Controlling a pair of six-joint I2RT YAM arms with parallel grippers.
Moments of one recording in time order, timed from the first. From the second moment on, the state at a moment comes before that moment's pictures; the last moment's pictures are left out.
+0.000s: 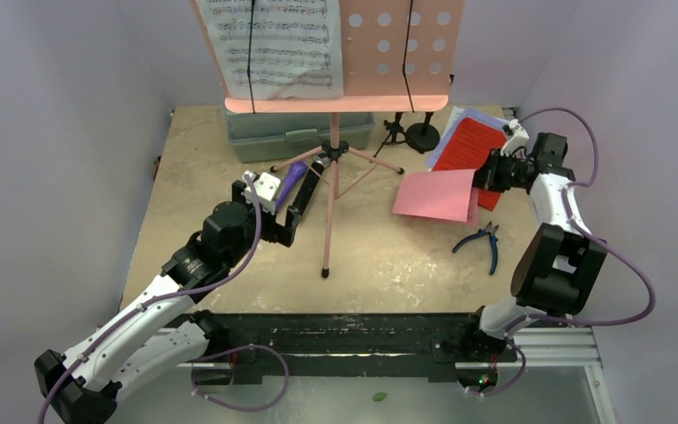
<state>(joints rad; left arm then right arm) -0.68 0.78 0.72 -0.25 -0.23 -0.04 -0.35 1.57 1.19 -0.58 -0.80 -0.17</state>
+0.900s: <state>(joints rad) -0.68 0.77 0.72 -0.25 -0.21 -0.04 -0.35 1.71 1.21 -0.28 -0.37 0.02</state>
